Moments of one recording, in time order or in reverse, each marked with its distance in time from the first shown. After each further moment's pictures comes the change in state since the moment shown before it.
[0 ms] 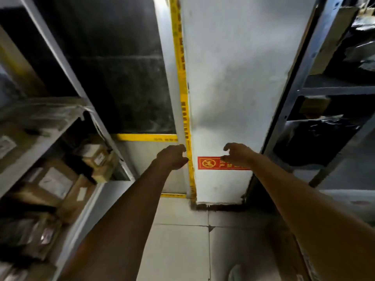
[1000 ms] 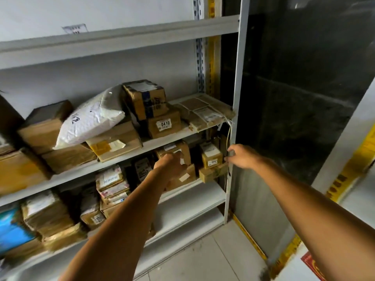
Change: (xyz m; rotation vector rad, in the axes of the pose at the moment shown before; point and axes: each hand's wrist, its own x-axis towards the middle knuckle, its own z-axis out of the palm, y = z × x) left_hand -0.130 -0.188 -0.094 -0.108 0.367 -0.966; right_hand 0.139 -0.342 -0.001 -0.016 -0.243 -0.945
